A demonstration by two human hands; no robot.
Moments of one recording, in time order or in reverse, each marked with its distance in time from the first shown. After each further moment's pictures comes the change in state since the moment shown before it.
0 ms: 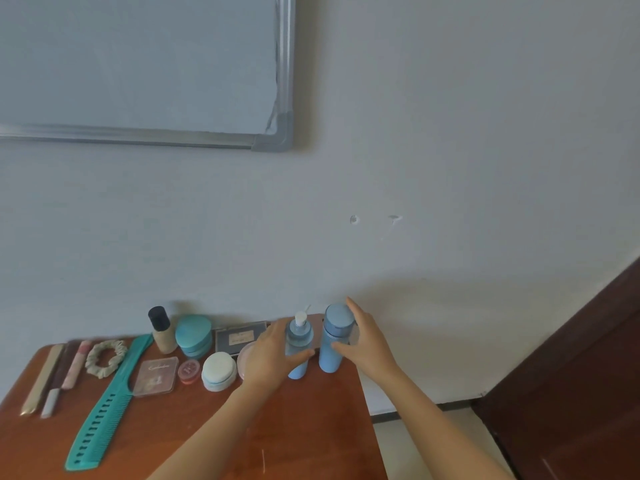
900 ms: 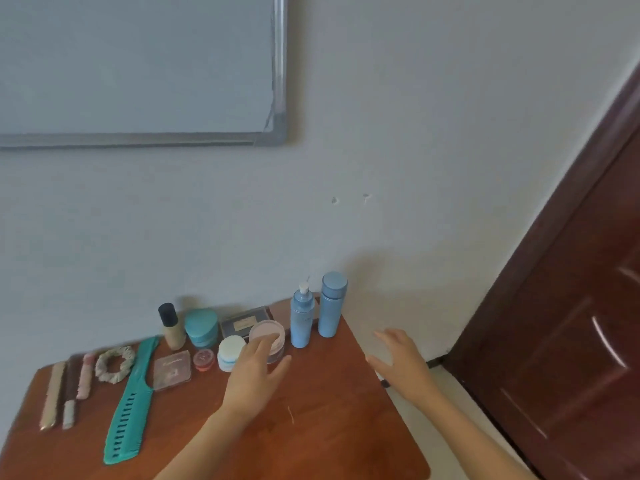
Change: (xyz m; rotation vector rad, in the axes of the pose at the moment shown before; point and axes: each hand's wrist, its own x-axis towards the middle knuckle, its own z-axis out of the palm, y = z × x) left_hand -0.080 -0.057 -0.040 -0.072 -0.018 0.202; right_hand -0.132 -0.006 0.007 -0.325 0.130 0.159
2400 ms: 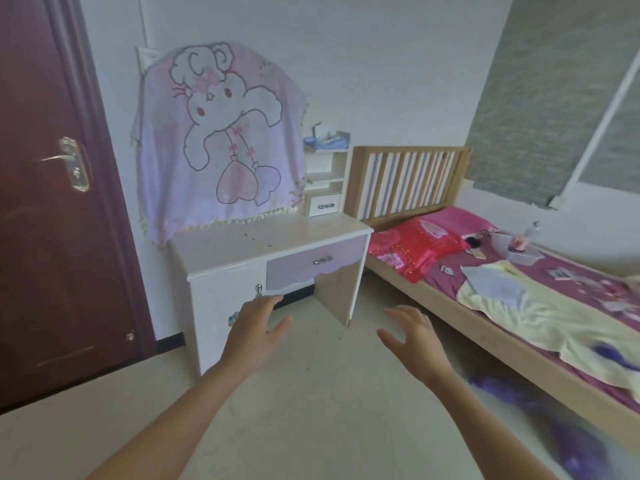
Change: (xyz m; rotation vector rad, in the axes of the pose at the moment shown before) left_hand -0.746 0.269 0.037 -0.459 -1.253 1.367; right_hand -0.991 -0.156 -0.004 -0.246 1.095 1.542
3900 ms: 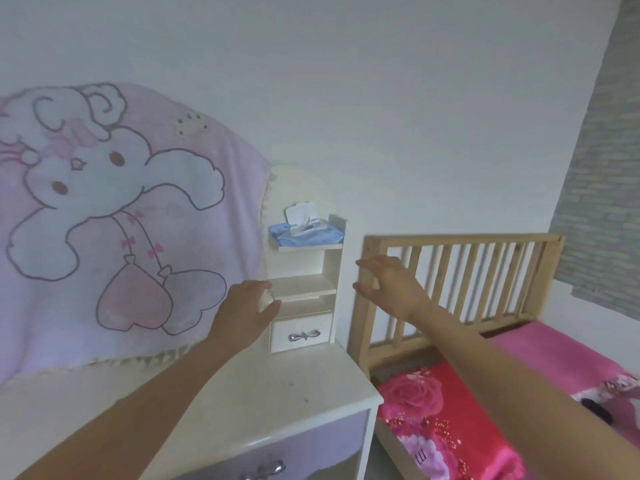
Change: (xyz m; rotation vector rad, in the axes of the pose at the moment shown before) left_hand 0.681 0.037 0.251 0.281 0.240 -0.032; right_hand 0.774 0.176 -0.069 -0.224 0.013 -0.499
